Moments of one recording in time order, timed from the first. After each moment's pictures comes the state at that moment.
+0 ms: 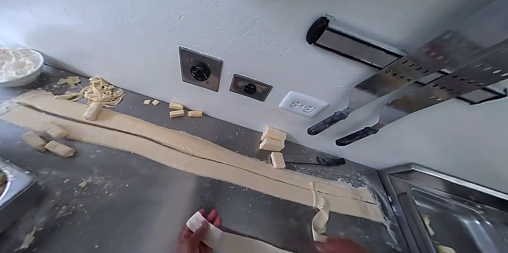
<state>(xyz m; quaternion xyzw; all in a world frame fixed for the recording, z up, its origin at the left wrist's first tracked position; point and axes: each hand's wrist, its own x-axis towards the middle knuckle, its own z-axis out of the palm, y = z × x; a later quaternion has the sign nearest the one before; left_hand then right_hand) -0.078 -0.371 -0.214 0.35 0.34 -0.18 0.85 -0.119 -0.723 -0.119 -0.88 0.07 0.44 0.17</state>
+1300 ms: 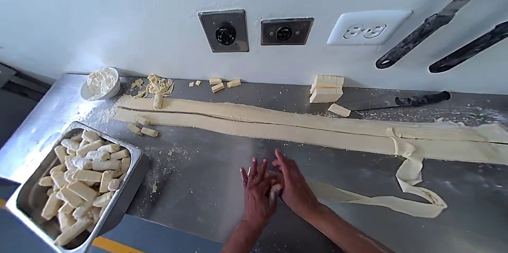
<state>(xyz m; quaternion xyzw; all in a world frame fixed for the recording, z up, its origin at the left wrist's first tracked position) -0.085 -0.349 -0.276 0.88 -0.17 0.08 0.43 -0.083 -0.491 -0.256 -0.91 -0.07 -0.07 0.39</state>
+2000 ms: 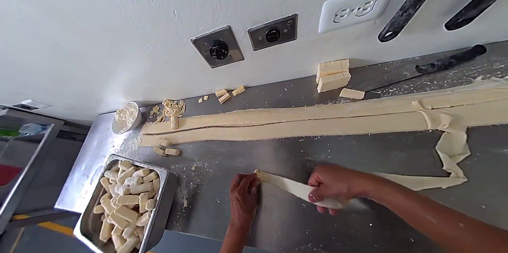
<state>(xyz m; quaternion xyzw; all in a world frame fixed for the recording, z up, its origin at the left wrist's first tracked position) -0.057 -0.255 -0.259 0.93 -0.16 0.12 0.32 -0.050 -0.543 -0.193 -0.70 -0.04 0.54 0.46</state>
